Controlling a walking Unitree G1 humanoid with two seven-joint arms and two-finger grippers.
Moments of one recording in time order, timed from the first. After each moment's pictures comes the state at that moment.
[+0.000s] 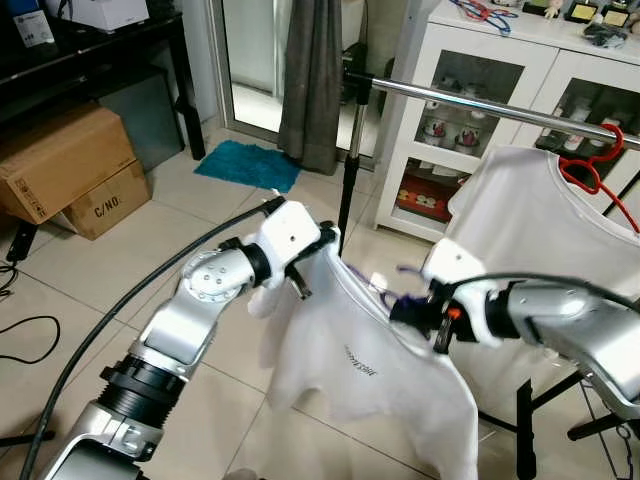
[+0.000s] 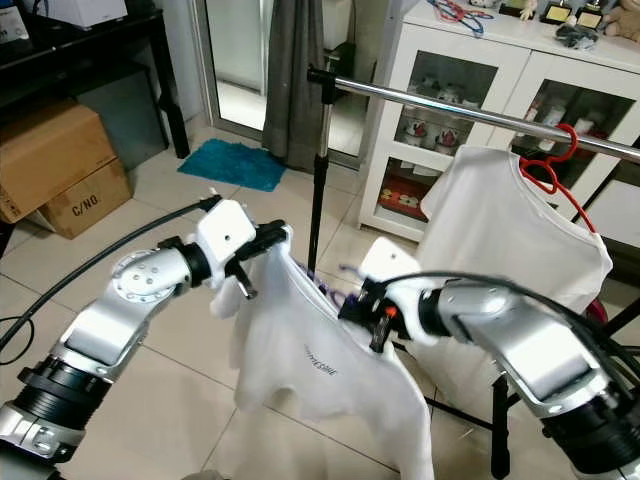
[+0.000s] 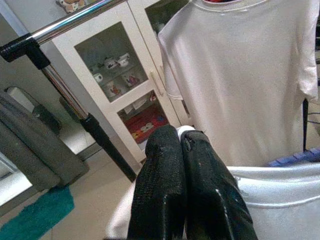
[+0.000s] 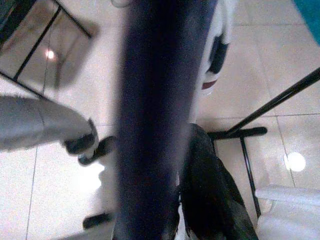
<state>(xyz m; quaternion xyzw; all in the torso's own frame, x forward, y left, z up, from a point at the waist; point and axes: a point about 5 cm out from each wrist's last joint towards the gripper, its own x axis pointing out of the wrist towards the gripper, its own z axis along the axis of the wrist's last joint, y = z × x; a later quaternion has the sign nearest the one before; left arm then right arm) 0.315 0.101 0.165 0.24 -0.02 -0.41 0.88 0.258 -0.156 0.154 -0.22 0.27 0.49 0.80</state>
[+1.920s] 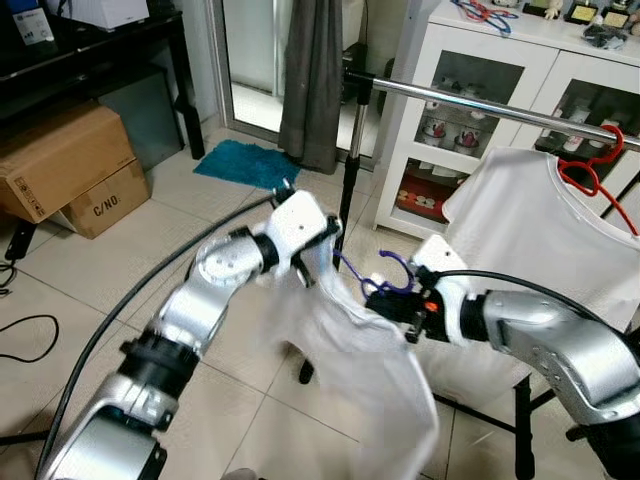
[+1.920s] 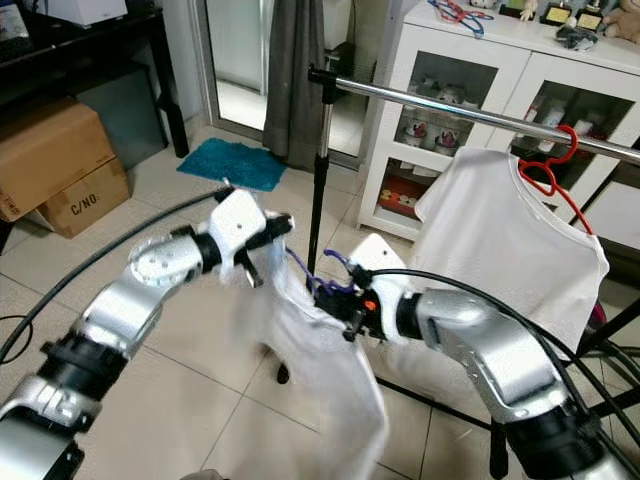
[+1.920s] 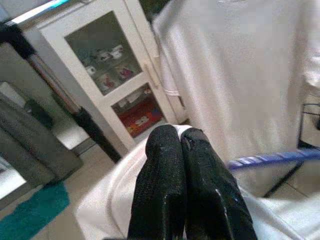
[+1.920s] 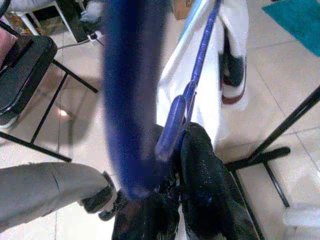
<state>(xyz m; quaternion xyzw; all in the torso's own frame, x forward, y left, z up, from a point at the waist) 0.330 0.092 0.153 0.24 0.00 -0.43 0.87 0.264 -0.139 0.143 -0.08 0.23 0.46 0.85</state>
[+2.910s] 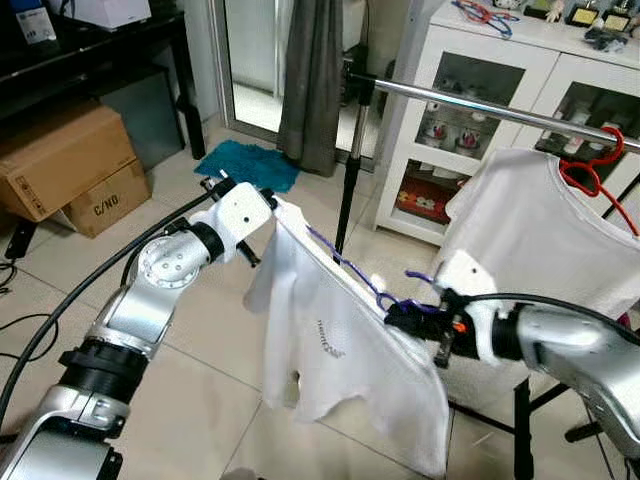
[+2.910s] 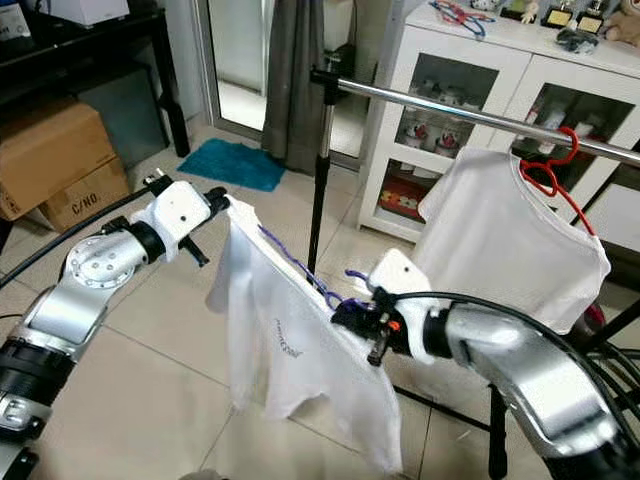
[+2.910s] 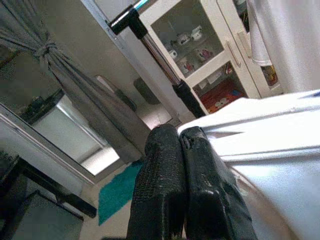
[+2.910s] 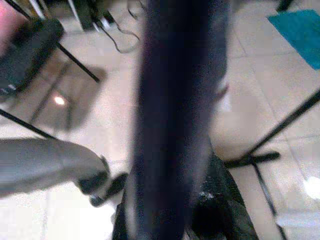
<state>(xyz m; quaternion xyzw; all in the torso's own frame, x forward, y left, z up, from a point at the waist) 0.340 0.163 0.174 0.34 -0.05 -0.27 0.90 0.239 -0.161 0.152 -0.12 0.21 0.48 0.84</state>
